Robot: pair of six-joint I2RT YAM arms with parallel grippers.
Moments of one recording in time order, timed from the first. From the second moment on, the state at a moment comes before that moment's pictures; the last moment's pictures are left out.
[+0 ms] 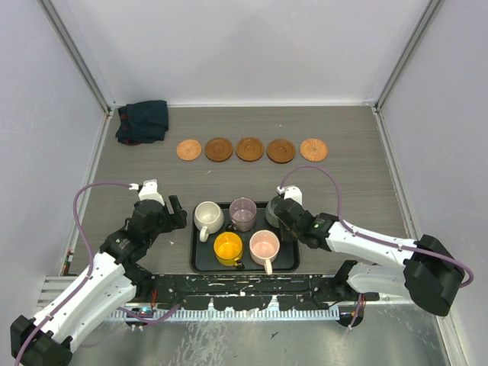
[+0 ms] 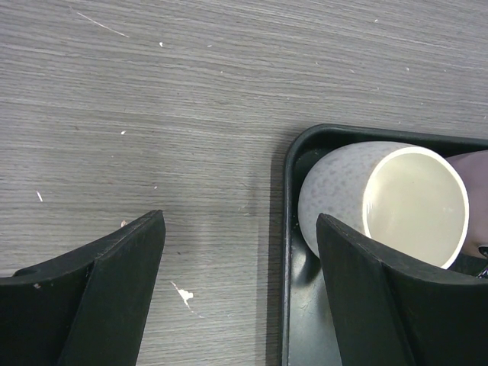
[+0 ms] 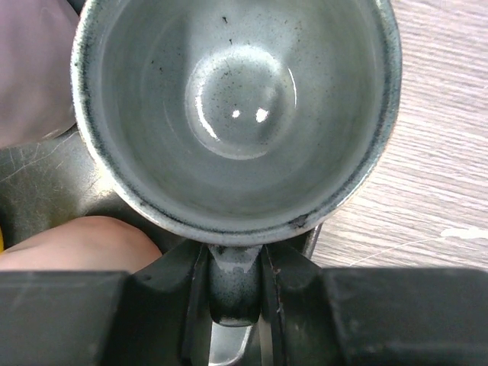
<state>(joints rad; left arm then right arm) -0.52 0.59 0.40 -0.43 -0.30 -0.56 0.87 1.12 0.53 -0.39 0.31 0.58</state>
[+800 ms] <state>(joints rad) -0.52 0.59 0.40 -0.40 -0.32 -0.56 0.83 1.16 0.77 -0.47 0.57 0.29</state>
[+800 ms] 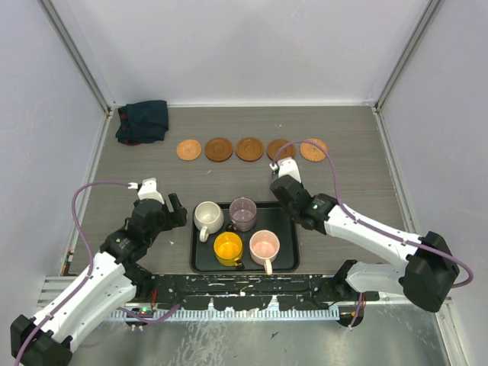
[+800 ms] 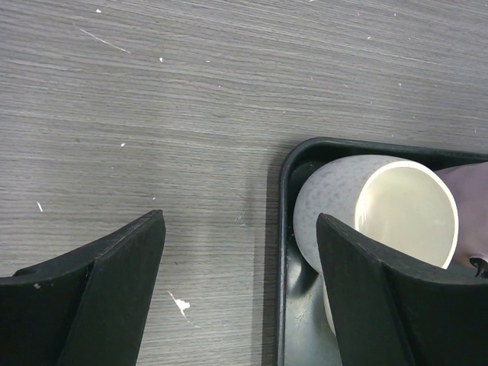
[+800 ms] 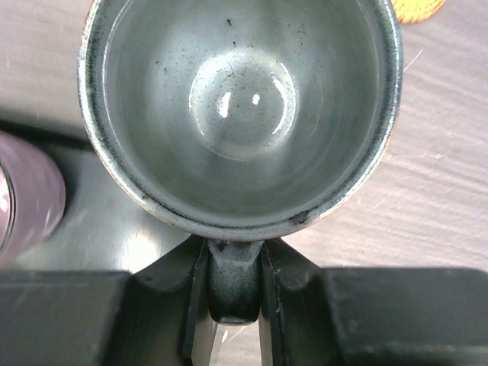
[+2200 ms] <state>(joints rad) -0.50 0.90 0.56 -0.29 -0.37 -0.54 0.07 1.88 1.33 -0.27 0.06 0.01</state>
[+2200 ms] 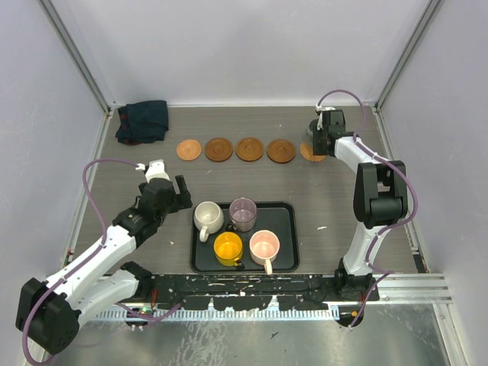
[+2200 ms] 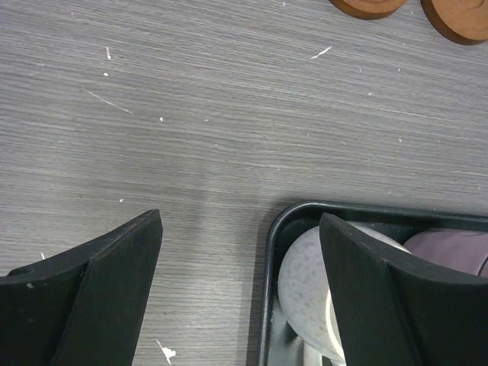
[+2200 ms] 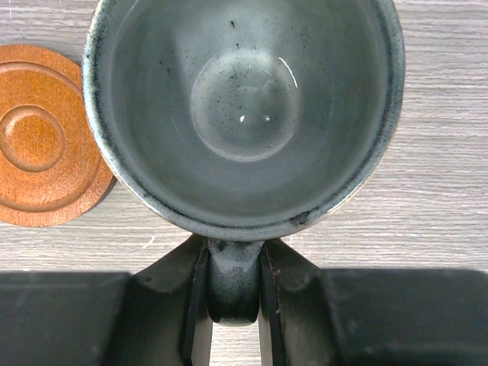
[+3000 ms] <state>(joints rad) -0.50 0.91 0.56 -0.29 -0.37 -0.56 0.07 1.88 1.28 -0.25 0.06 0.01</state>
